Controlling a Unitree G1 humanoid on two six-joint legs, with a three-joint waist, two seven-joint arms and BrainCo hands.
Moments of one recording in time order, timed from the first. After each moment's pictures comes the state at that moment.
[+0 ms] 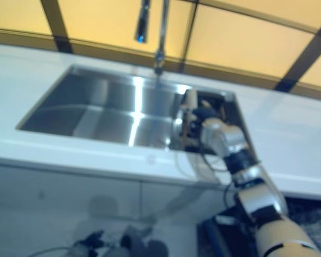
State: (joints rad) left arm -0.05 0.34 -0.37 1.07 0.02 0.06 0.04; right arm -0.90 -0.43 0.33 0.48 0.78 0.57 -0.47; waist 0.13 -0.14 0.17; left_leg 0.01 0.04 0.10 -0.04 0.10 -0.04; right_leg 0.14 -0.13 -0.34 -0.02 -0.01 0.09
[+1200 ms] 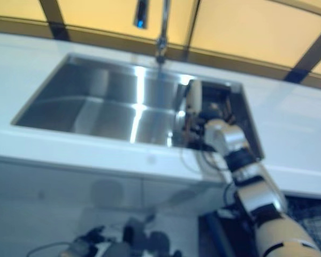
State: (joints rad) left arm -0.09 0.35 -0.37 1.07 0.02 0.06 0.04; right arm -0.93 -0.43 0.33 0.57 0.65 0.59 -0.49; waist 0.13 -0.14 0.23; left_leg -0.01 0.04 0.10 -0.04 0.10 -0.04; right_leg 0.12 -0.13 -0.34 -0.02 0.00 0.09
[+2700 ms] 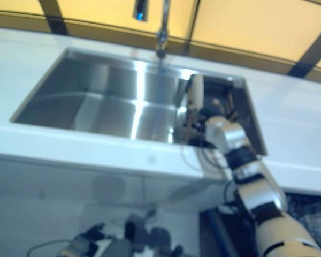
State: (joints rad) left arm -0.09 0.35 -0.37 1.07 0.02 0.05 0.04; right arm -0.94 -0.44 0.33 0.57 0.62 0.59 -0.50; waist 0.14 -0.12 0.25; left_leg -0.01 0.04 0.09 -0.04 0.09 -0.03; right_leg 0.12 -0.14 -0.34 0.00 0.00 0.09
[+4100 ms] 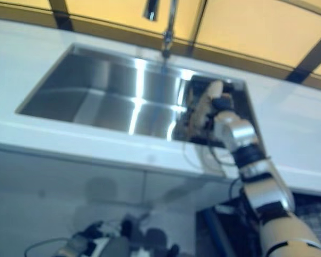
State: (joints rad) left arm -0.09 0.37 -0.37 1.06 0.02 0.04 0.03; right arm -0.95 -0.48 0.29 0.57 0.56 0.53 -0.47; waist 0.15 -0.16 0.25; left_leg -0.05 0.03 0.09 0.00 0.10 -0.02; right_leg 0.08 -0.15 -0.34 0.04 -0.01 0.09
